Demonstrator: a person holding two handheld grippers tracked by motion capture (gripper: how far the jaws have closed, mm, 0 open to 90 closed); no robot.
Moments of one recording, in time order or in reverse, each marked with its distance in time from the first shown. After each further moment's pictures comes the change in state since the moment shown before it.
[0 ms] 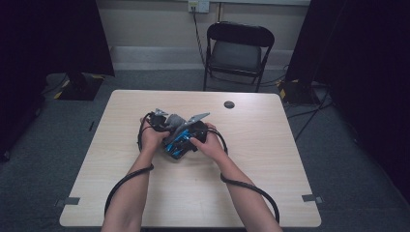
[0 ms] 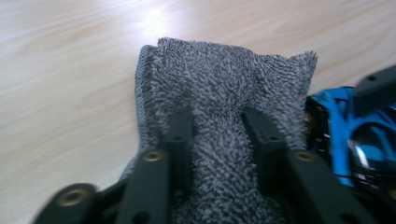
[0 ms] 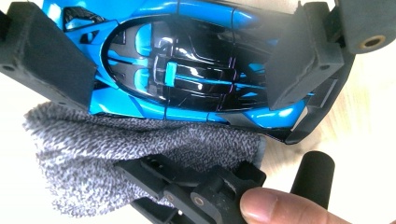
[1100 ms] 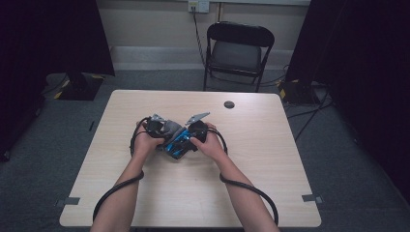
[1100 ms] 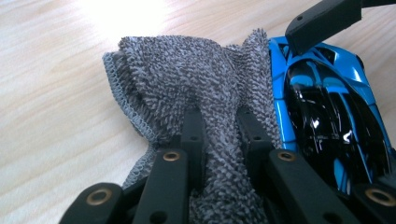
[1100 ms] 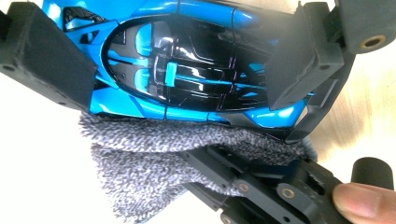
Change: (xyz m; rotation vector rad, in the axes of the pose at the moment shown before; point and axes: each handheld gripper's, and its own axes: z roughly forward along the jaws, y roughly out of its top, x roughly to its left) left arm -0.003 -0.016 -0.030 0.058 -0.079 0.058; right arm -0.001 0.001 0.000 0.003 0.002 0.000
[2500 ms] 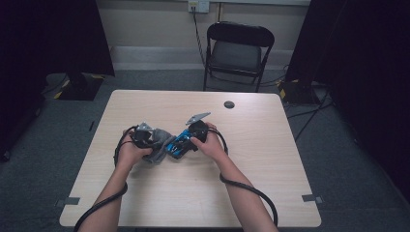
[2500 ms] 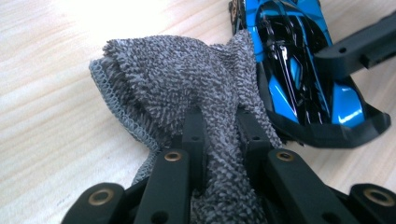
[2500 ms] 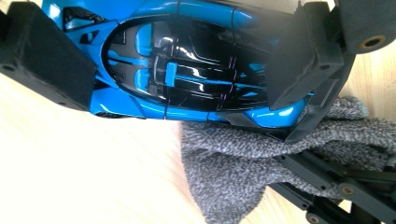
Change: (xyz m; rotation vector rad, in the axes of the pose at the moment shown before) left arm 0.000 -0.034 -0.043 0.030 -0.046 0.025; right arm -0.001 -0.001 0.000 -0.005 0.000 0.002
